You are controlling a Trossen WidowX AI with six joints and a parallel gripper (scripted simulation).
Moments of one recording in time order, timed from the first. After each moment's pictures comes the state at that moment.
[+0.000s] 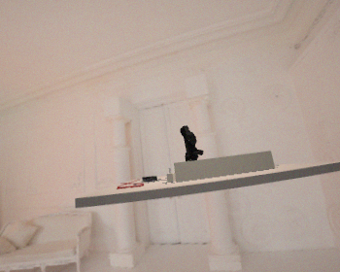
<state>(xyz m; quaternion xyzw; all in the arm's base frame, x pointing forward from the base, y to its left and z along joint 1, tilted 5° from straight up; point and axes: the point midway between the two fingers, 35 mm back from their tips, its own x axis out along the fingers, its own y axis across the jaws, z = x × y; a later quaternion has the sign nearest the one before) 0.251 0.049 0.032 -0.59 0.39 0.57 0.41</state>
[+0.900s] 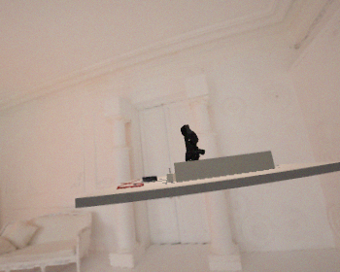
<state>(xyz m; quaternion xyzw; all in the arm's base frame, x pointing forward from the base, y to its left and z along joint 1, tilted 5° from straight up) 0.285 0.062 0.030 -0.60 0.39 0.57 0.41</state>
